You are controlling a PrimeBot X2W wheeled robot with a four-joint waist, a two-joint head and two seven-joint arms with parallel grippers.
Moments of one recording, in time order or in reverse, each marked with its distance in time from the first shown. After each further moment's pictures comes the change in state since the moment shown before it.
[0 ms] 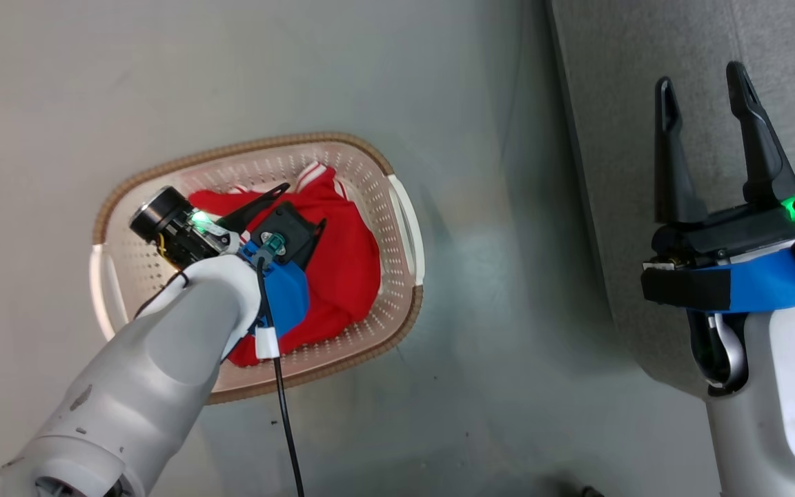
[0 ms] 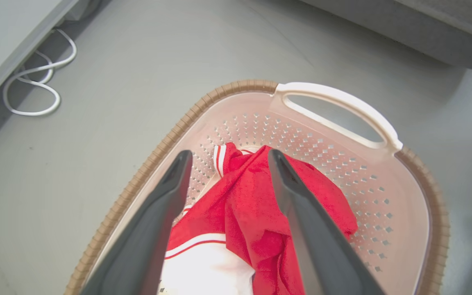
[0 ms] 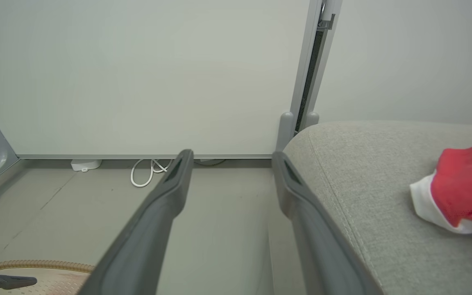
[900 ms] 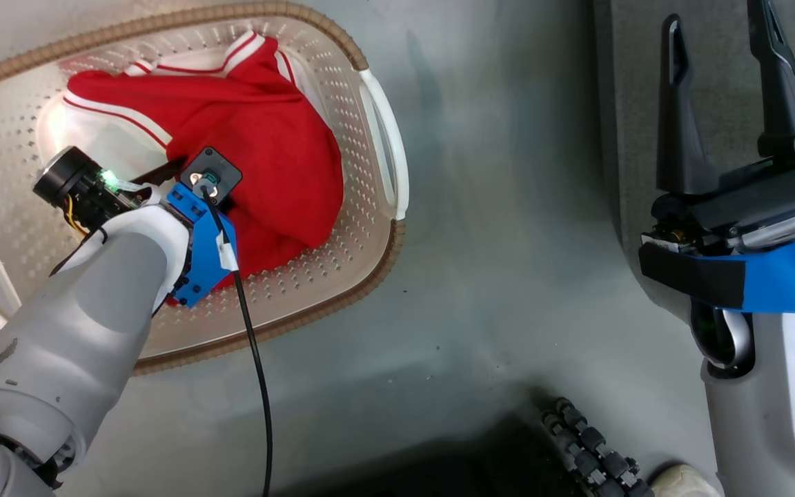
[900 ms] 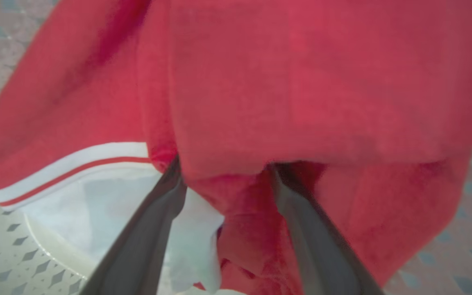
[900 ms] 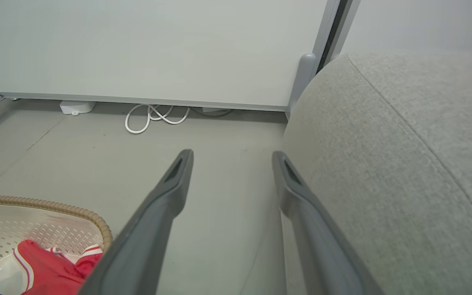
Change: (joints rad) left arm -0.170 0.086 -0.290 0.148 -0.242 0.000 0.194; right arm -0.064 0.020 0.035 -0.134 -0.026 0.000 0.000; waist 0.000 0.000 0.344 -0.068
